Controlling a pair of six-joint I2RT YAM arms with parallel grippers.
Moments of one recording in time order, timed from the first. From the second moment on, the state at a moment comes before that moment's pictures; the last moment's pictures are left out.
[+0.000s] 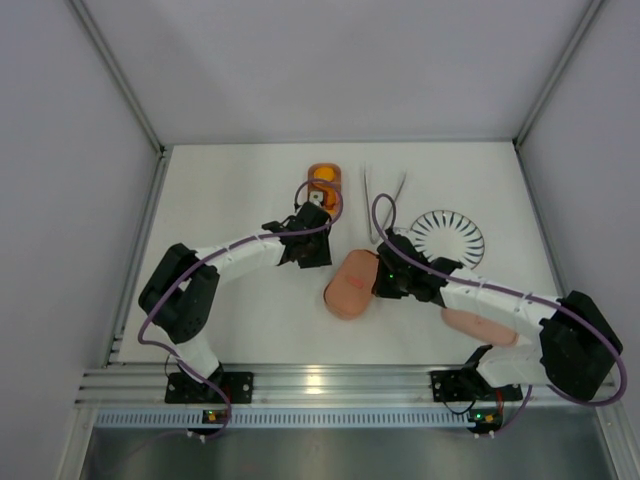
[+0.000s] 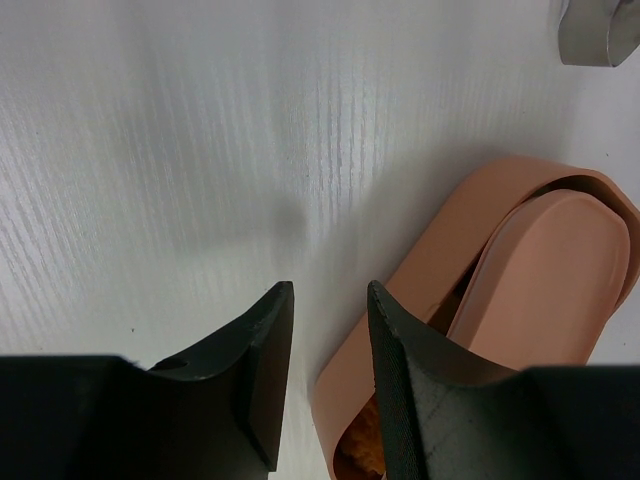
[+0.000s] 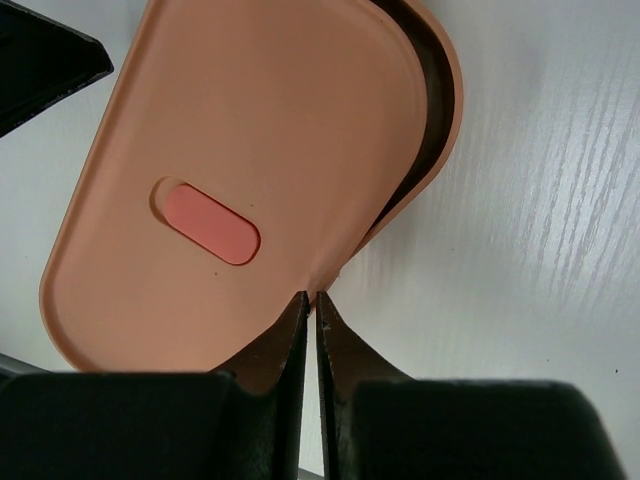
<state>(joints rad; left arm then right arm) -0.69 1.73 1.11 -0.37 -0.06 -0.73 0.78 1.28 0.73 -0.39 0.12 0.77</state>
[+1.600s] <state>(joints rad) -0.69 1.83 1.21 -0.37 -0.03 -0.71 1.12 1.14 0.72 -0.50 0.12 0.81</state>
